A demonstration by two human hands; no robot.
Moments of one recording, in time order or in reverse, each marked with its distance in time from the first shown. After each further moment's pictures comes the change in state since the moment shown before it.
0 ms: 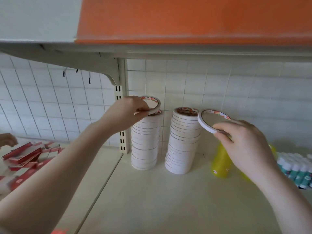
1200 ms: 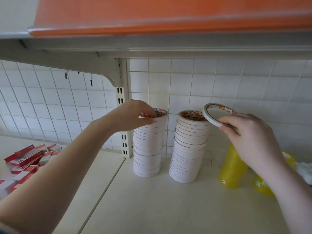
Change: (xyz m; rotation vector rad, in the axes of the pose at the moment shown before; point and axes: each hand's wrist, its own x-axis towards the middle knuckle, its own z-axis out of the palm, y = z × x) left_hand 0.021 -0.005 0.005 -0.033 -0.244 -0.106; right_hand 0.032 0.019 0.019 0.019 -0.020 -0.007
